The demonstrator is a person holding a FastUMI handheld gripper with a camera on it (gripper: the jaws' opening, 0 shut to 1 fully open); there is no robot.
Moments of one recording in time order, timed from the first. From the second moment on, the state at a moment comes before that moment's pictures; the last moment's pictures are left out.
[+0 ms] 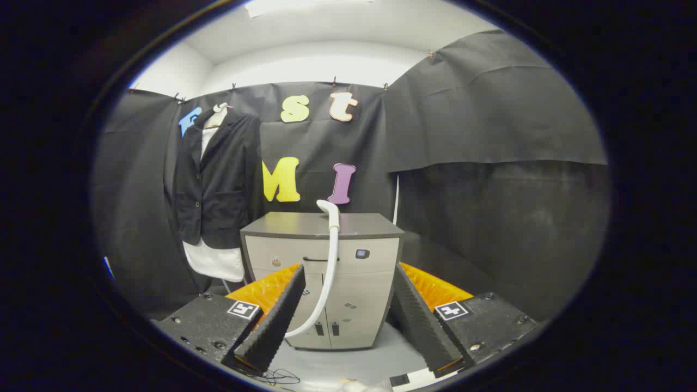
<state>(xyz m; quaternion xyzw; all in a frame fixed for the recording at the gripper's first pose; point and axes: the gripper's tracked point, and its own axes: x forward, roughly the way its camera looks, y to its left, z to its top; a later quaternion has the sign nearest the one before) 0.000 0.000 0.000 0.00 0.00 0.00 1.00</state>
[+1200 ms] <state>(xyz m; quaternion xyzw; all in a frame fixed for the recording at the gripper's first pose) 0.107 -0.014 0.071 0.03 -0.01 0.02 1.00</state>
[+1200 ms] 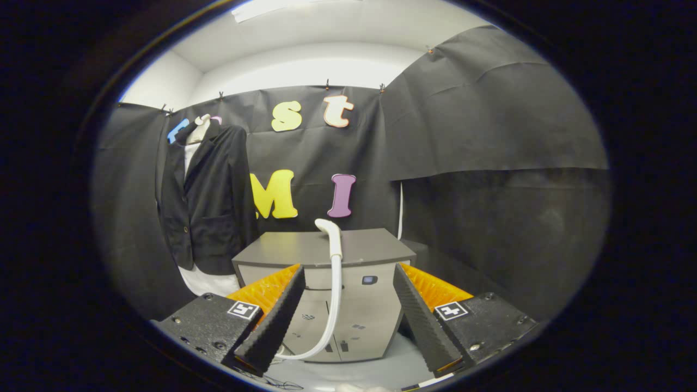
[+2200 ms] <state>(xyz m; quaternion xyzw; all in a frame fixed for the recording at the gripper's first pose) 0.461 0.027 0.087 0.10 0.21 0.17 0.96</state>
